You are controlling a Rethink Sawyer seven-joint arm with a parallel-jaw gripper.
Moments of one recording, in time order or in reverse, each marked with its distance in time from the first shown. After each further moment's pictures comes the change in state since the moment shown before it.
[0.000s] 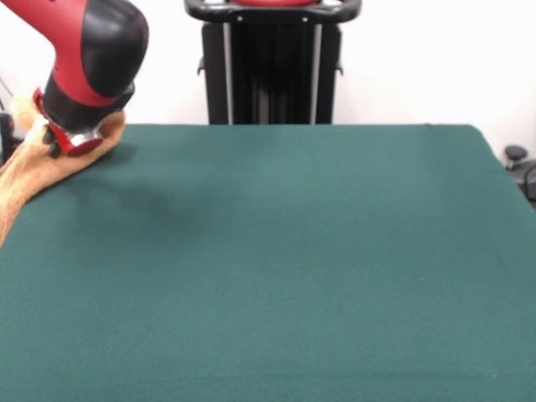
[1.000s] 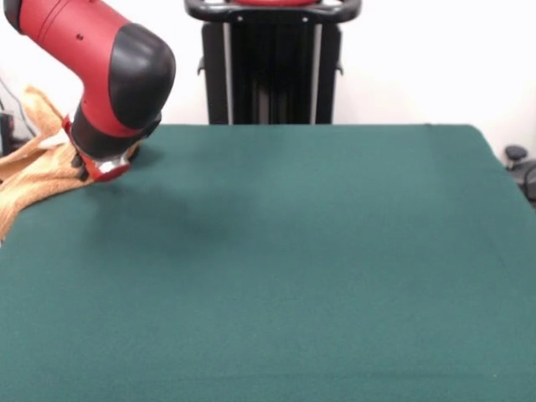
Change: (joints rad) arm 0.045 0.075 -0.002 -0.039 0.117 0.043 0.000
